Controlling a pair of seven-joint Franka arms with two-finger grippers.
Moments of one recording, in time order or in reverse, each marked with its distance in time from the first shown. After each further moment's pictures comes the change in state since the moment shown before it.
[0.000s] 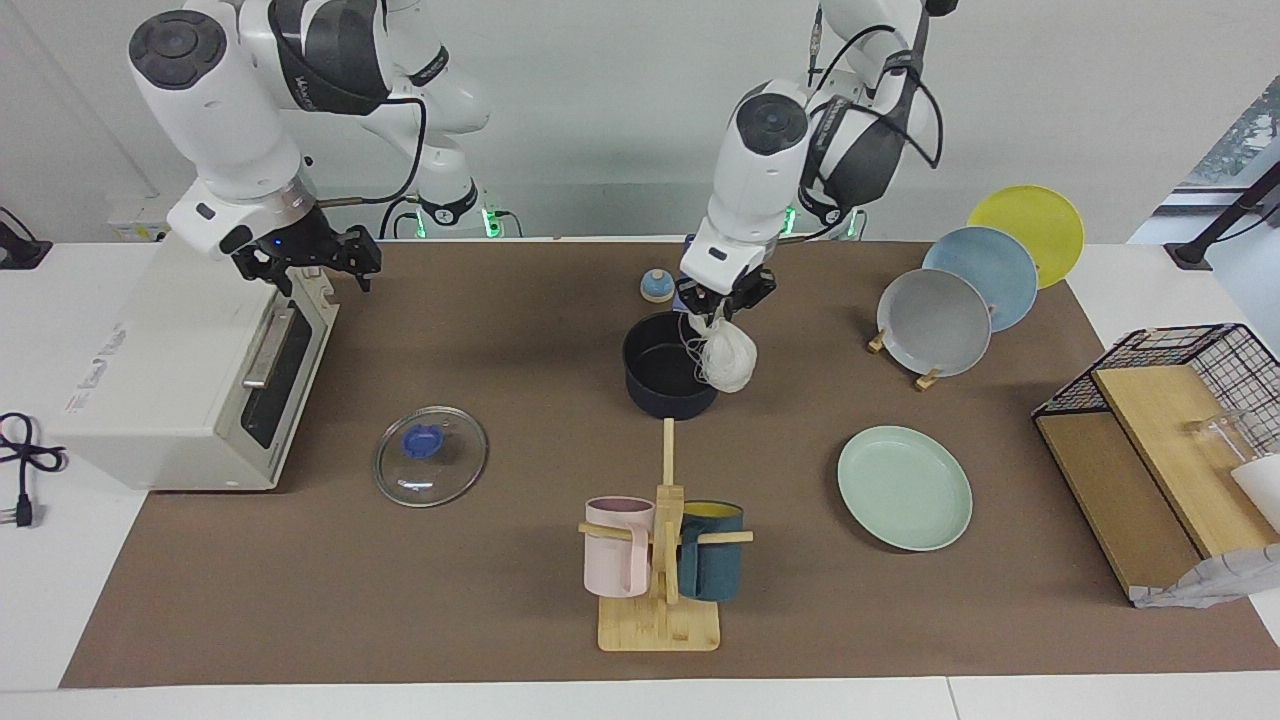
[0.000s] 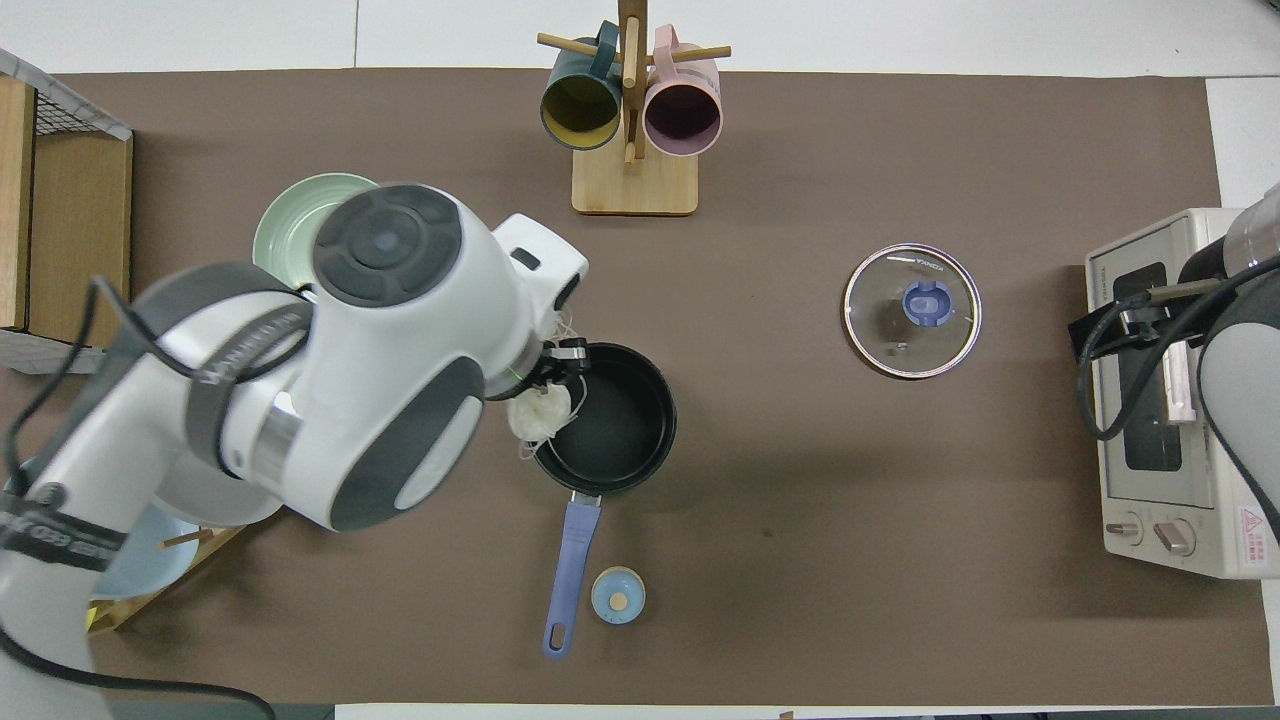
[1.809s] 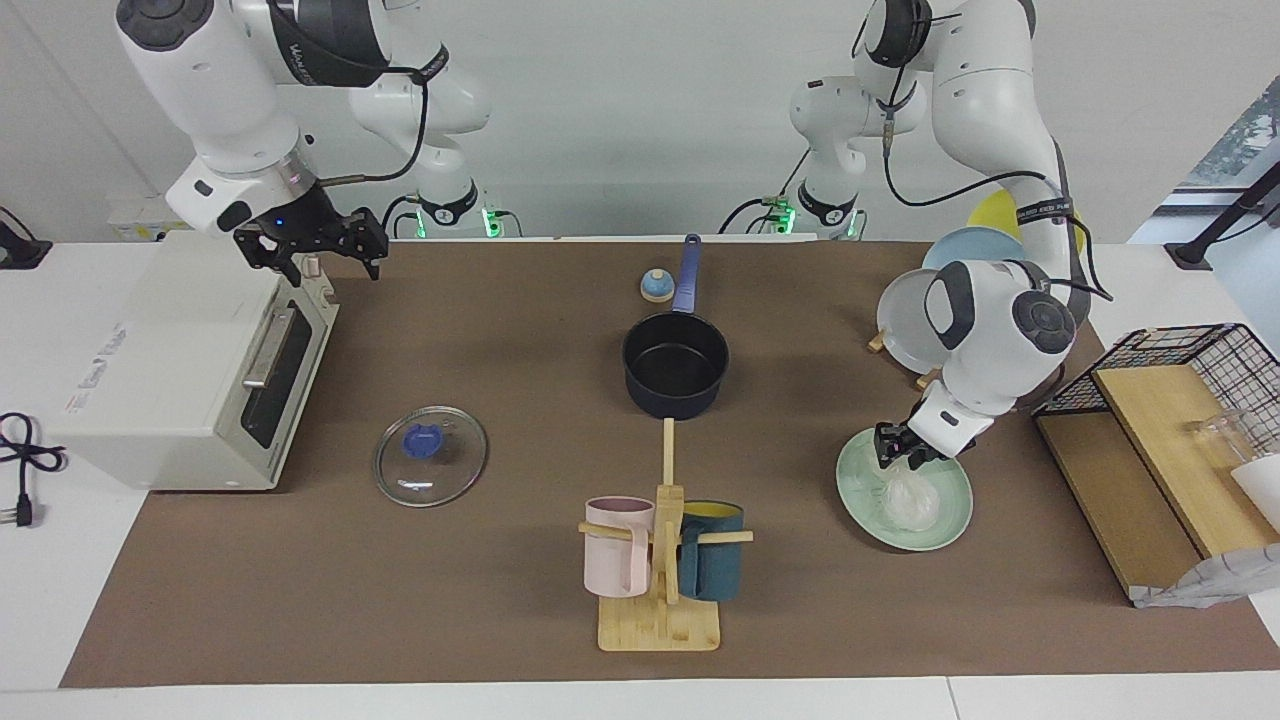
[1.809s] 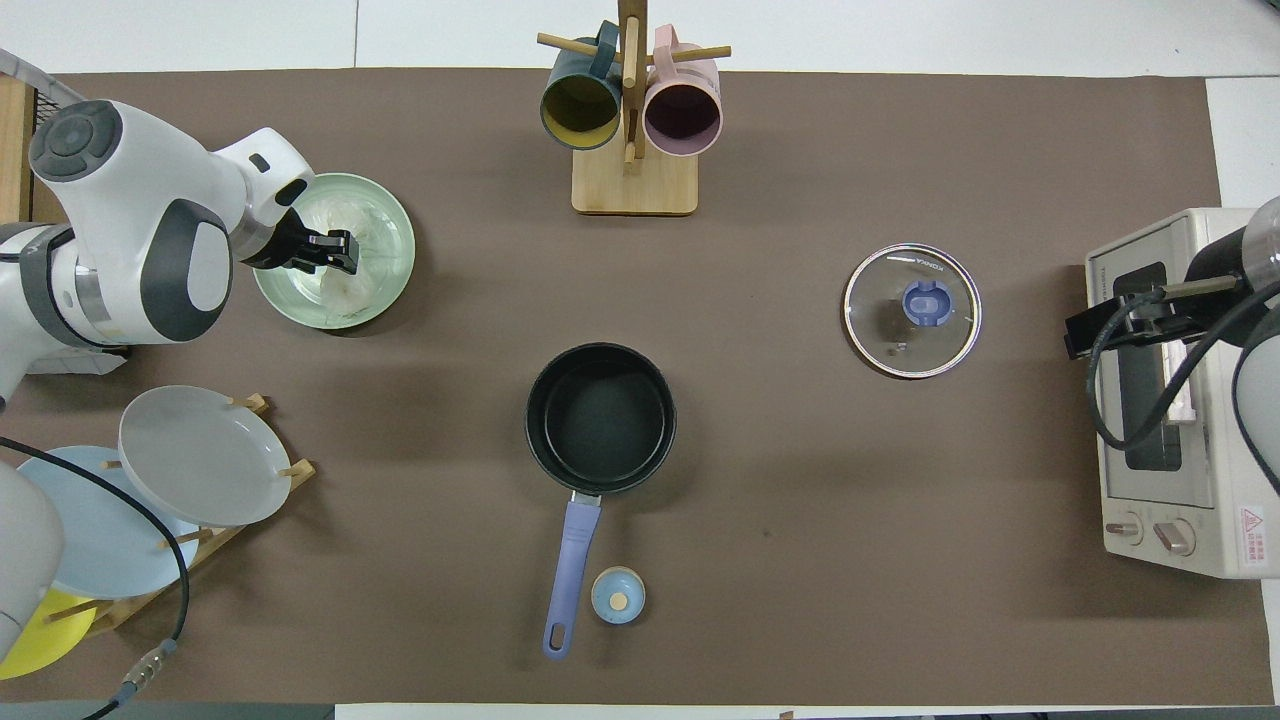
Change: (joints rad) left arm 0.417 0.283 0.005 -0.064 0.015 0.436 0.615; right arm 0.011 -0.013 -0.004 0.025 0.058 -0.003 0.002
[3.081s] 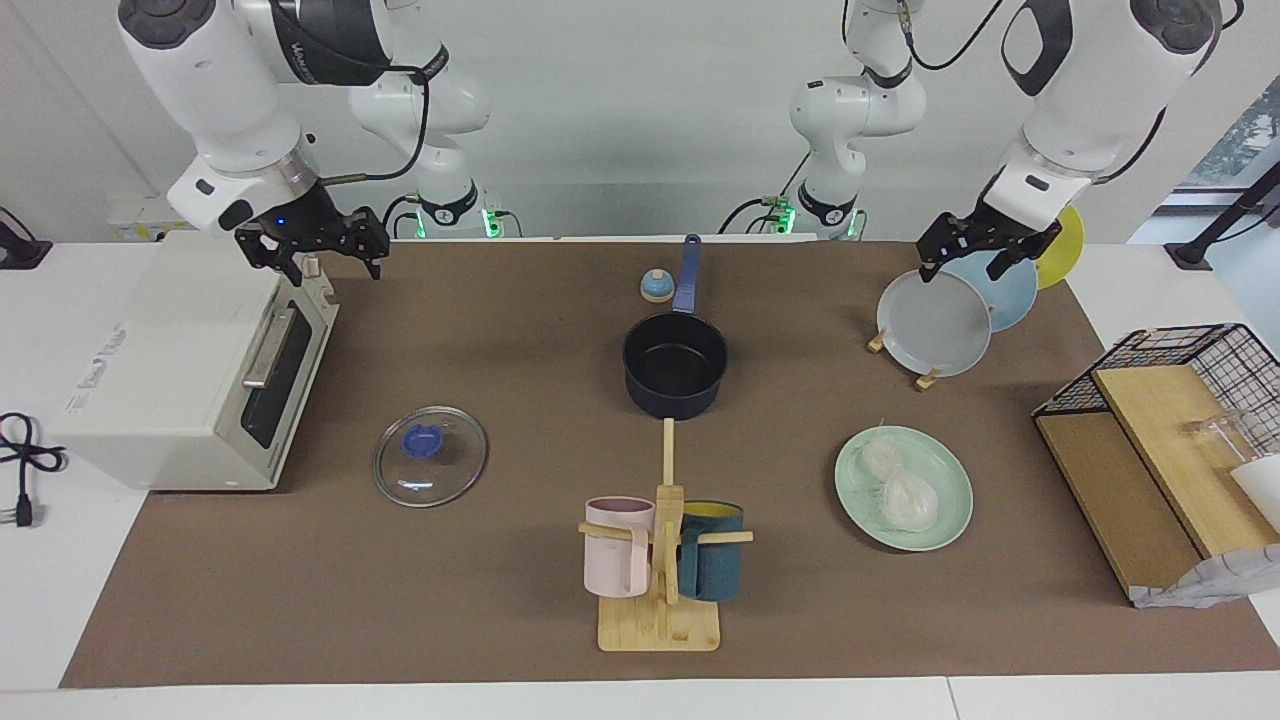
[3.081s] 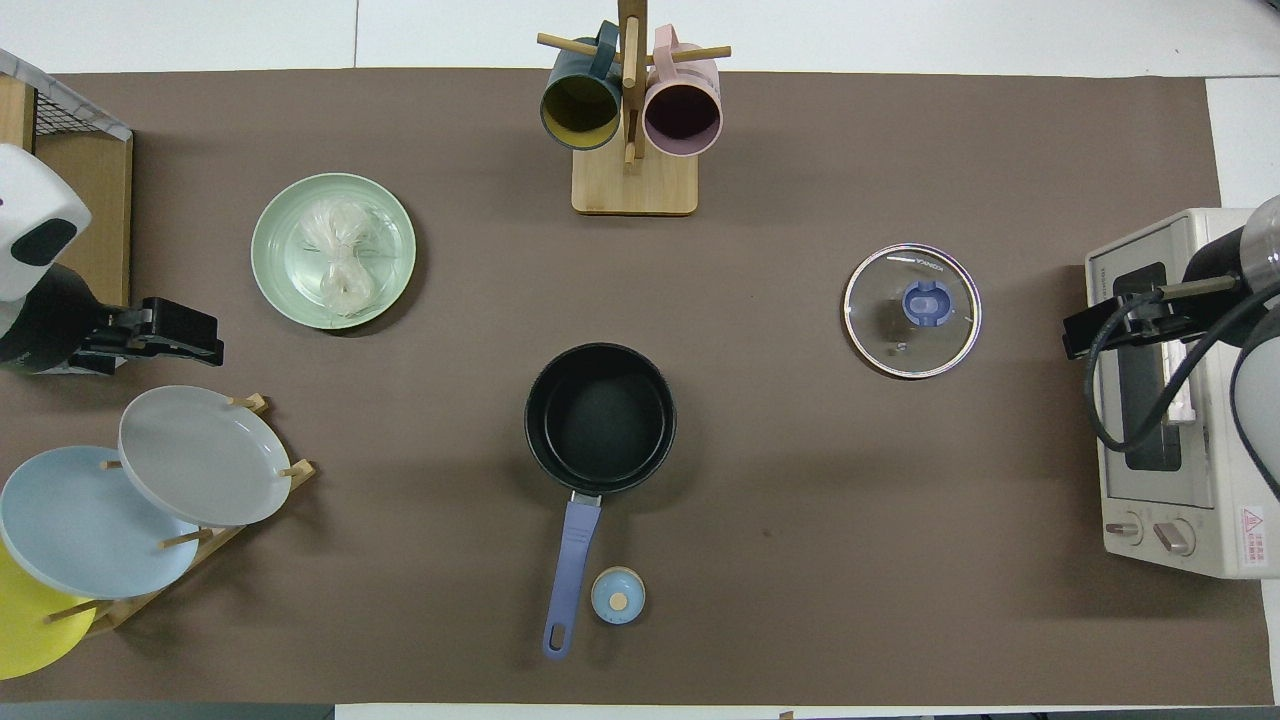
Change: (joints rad) left arm 0.009 -0.483 0.016 -0.010 0.009 -0.585 -0.123; right arm 0.002 -0.001 0.002 0.002 0.000 0.000 0.000
